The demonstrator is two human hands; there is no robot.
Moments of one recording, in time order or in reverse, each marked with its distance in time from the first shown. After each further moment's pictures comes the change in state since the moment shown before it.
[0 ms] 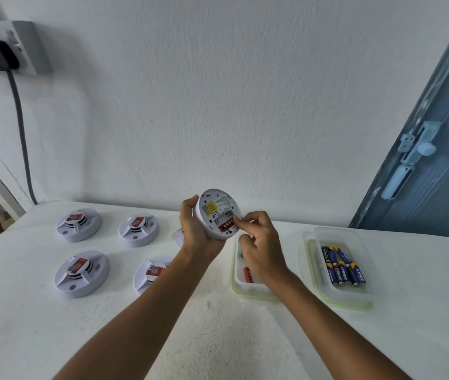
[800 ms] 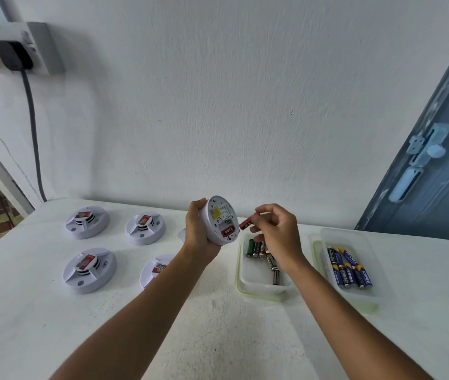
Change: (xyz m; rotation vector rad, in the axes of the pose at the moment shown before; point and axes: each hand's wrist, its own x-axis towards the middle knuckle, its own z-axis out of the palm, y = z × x) left_hand 0.004 0.009 -0.017 0.199 0.173 0.010; right_hand 0.022 0.007 -0.018 0.420 0.004 0.378
